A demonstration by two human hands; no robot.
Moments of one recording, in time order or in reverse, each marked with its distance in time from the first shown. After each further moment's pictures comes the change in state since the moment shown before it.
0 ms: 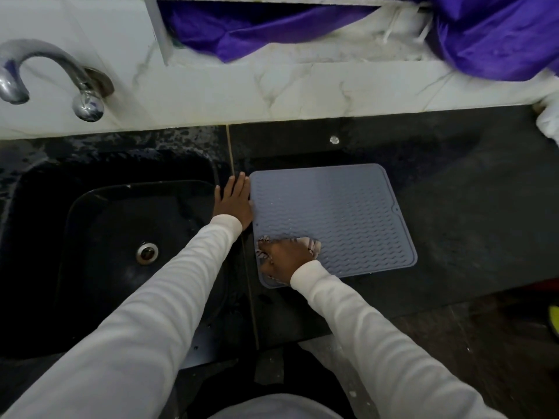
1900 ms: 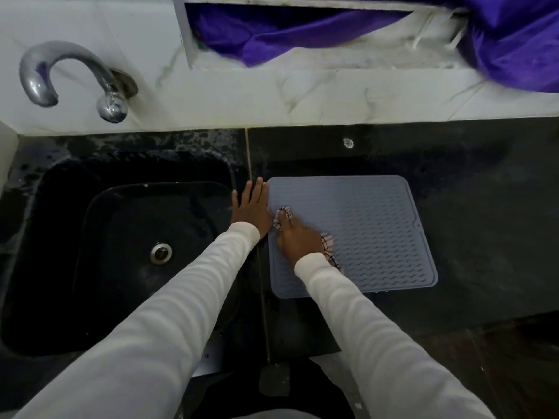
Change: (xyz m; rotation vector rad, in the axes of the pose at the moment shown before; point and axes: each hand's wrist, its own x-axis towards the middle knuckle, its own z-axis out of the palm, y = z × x) left_hand 0.001 0.003 0.002 0.006 -0.012 -0.014; right_hand 0.055 0.003 0.001 -0.053 0.199 0.181
